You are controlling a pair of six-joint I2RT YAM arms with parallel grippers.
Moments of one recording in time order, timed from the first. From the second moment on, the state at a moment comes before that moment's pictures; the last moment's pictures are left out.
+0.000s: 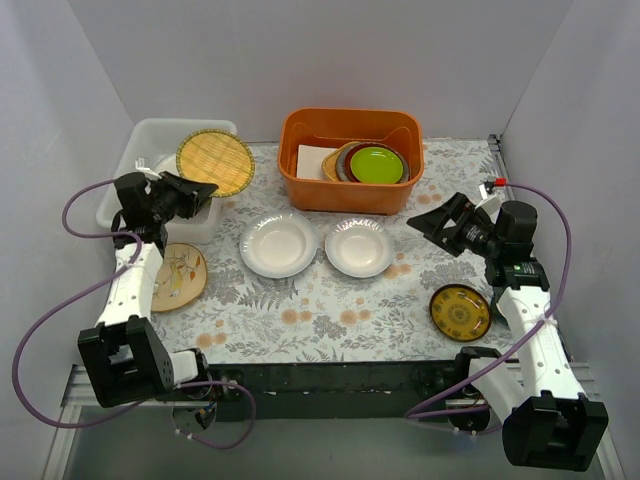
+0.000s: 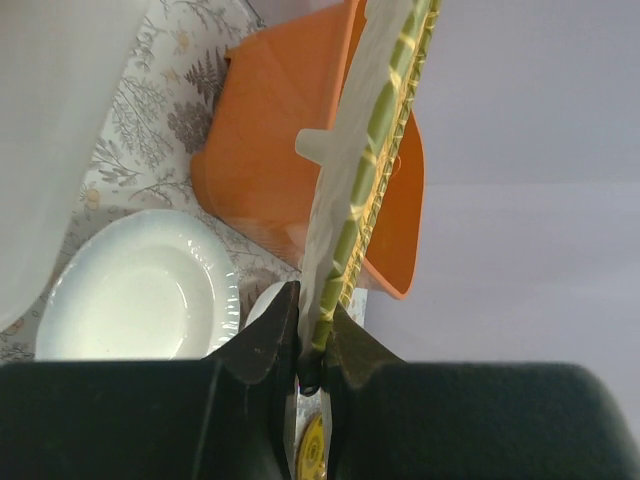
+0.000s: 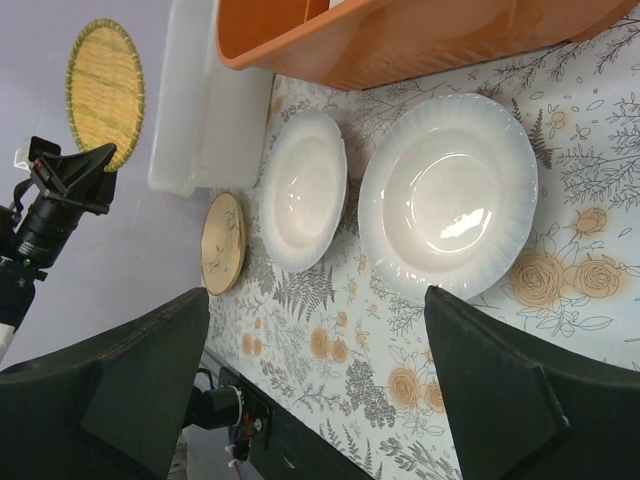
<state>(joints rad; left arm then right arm) 0.18 1.25 0.93 -0.03 0.56 -1.03 -0.03 0.89 0.74 -0.24 -0.70 0.75</state>
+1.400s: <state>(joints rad) 0.45 1.70 1.12 0.03 0.64 -0.98 -0.03 1.00 0.72 -0.31 -0.58 0.58</state>
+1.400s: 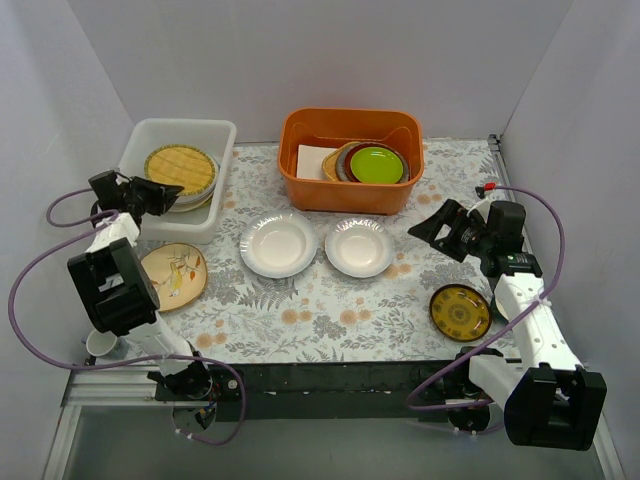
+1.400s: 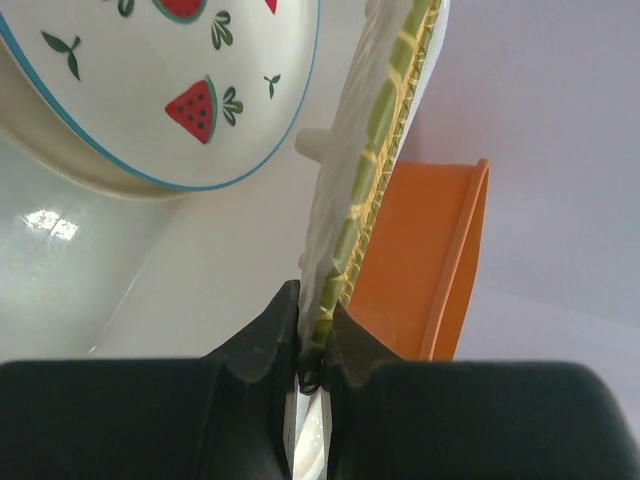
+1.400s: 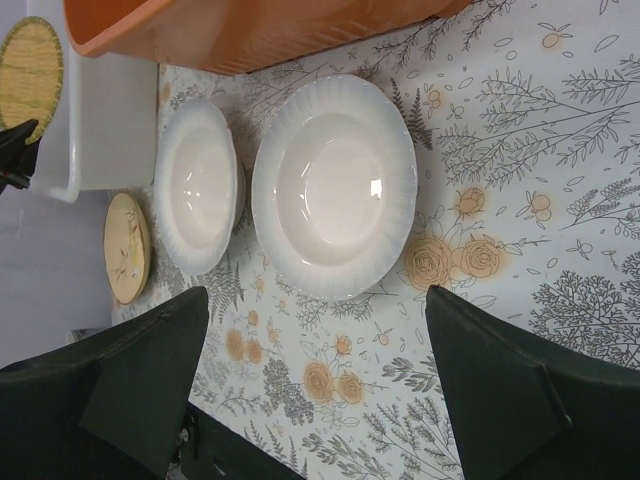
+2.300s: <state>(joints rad) 0.46 2.00 1.39 -0.14 0.56 -0.98 -0.03 1.02 0.68 -0.29 -0.56 0.57</state>
